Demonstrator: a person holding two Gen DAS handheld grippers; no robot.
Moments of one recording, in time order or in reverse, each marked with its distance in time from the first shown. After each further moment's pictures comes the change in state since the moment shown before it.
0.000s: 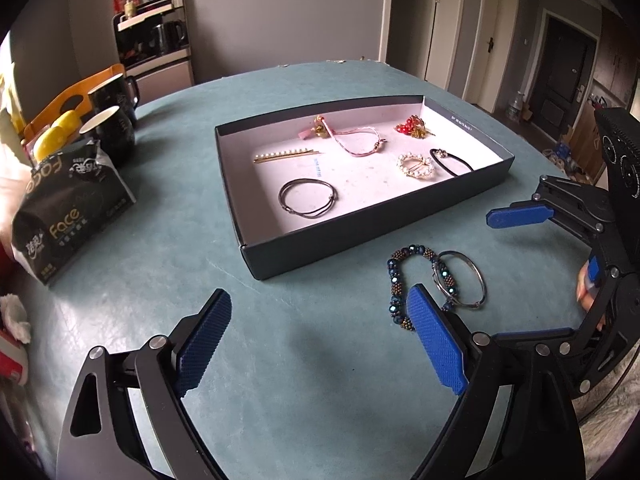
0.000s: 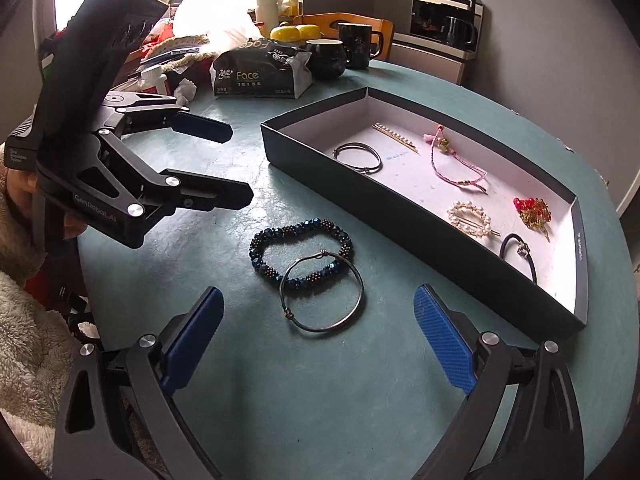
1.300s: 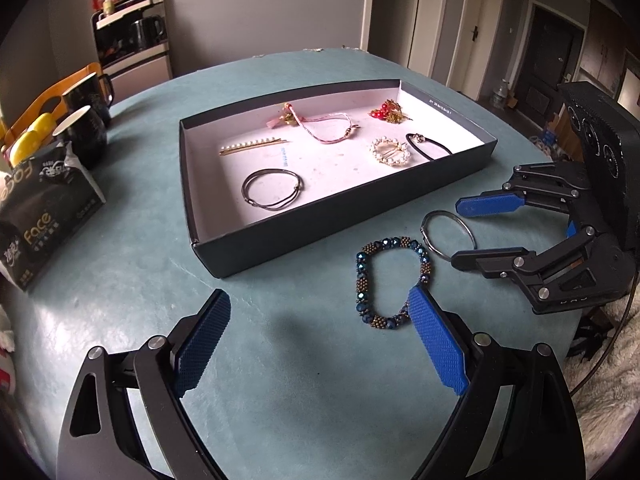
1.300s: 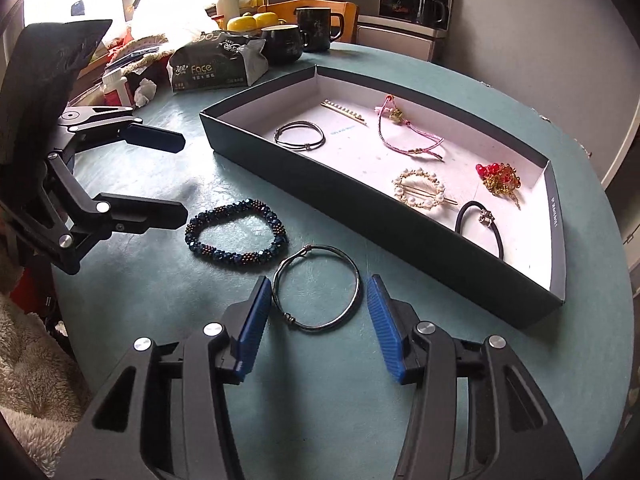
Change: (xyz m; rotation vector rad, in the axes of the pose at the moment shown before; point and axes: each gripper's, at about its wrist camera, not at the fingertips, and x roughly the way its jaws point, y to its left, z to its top) left arm 0.012 -0.018 0.001 0.033 0.042 -0.056; right arm 0.004 -0.038 -0.011 0.089 0.052 -0.050
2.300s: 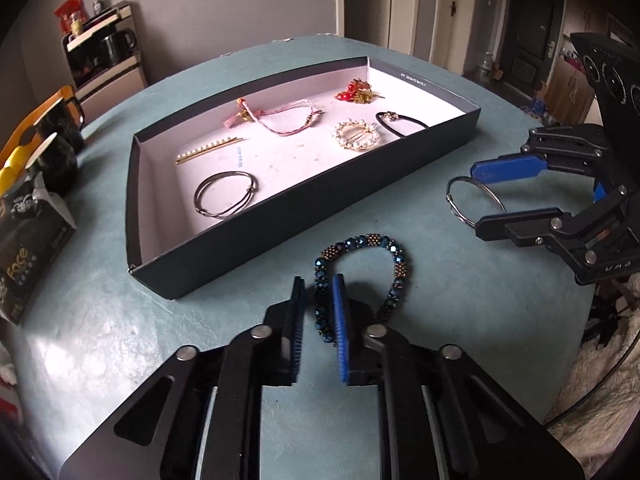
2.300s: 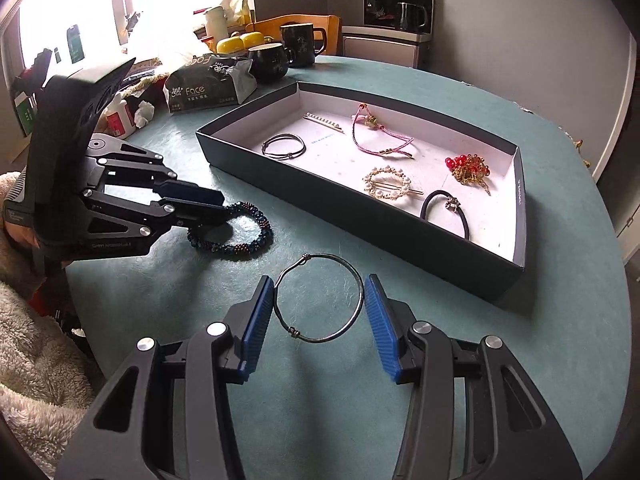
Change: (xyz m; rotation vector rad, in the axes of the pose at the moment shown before) left arm 0.023 -0.034 0.006 0.128 0.034 0.014; right arm -0.028 -0.016 -0.015 0.058 -0.060 0.003
